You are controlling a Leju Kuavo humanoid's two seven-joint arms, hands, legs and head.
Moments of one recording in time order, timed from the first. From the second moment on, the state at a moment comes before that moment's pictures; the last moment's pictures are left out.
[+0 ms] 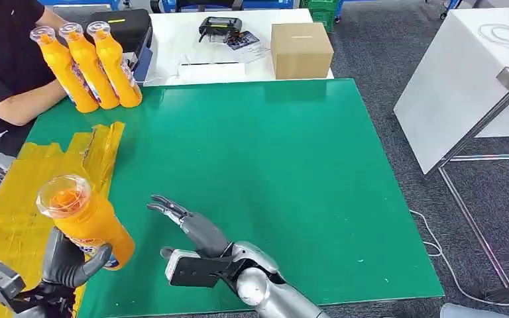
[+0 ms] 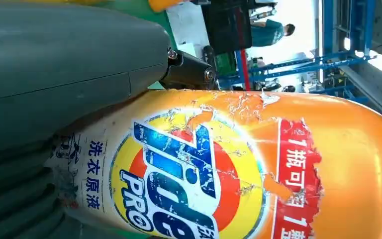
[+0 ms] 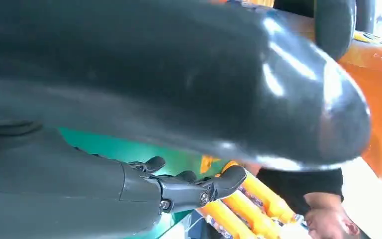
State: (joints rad) left arm 0.13 -0.06 0.22 -1.64 -0.03 -0.47 -0.63; right arm -0.31 0.25 0.76 -1.10 0.42 0.02 -0.34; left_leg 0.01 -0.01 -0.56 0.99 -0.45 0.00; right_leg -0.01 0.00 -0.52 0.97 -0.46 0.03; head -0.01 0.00
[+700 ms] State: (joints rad) left arm 0.00 0.04 0.26 -1.38 -1.11 0.34 -0.39; right arm -0.27 0.17 0.72 -1.27 0.38 0.02 -0.33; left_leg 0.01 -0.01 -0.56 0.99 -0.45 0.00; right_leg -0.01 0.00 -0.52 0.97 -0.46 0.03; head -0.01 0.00
